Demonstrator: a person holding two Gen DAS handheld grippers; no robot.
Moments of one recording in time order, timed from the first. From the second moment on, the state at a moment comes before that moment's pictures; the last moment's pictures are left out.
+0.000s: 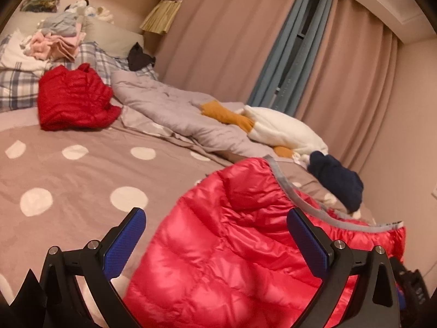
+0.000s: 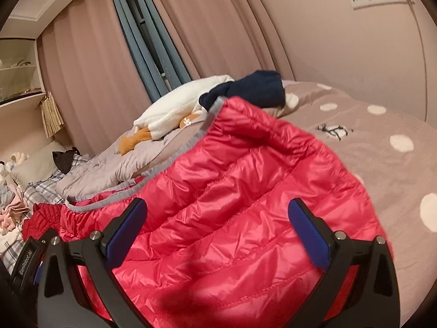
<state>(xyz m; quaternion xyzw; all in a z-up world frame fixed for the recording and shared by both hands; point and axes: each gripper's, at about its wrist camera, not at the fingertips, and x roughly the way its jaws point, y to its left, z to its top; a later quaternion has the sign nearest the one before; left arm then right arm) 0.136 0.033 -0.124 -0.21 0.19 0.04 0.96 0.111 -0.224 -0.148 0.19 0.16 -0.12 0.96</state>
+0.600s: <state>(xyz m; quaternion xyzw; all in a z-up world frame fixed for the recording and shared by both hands) 0.196 0.015 -0.188 -0.21 0.33 0.02 0.92 0.162 -0.232 -0.209 0.19 0.25 -0.18 0.93</state>
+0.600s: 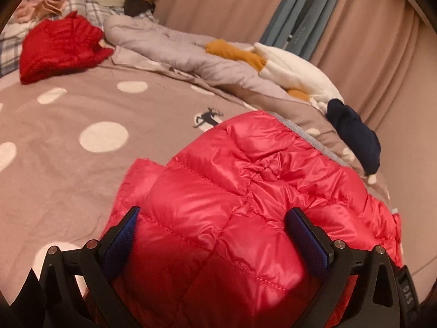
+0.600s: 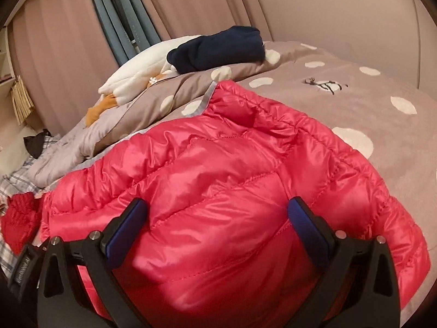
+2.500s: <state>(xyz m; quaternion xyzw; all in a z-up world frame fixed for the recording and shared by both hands) 0.194 0.000 -0.193 -0.15 0.31 0.04 0.94 0.171 -0.222 -0.220 0.12 0.25 -0.22 0.94</state>
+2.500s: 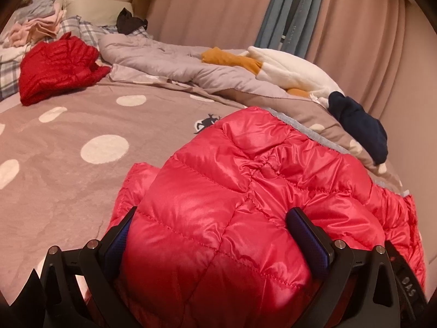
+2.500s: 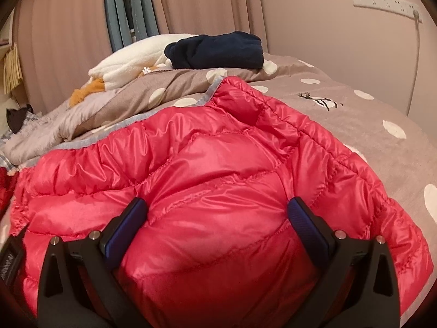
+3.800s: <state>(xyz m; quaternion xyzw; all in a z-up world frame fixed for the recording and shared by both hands) 0.164 0.055 -0.233 -0.44 0.38 -0.03 0.81 0.109 -0.300 -0.252 0.31 0.26 -0.17 0.90</state>
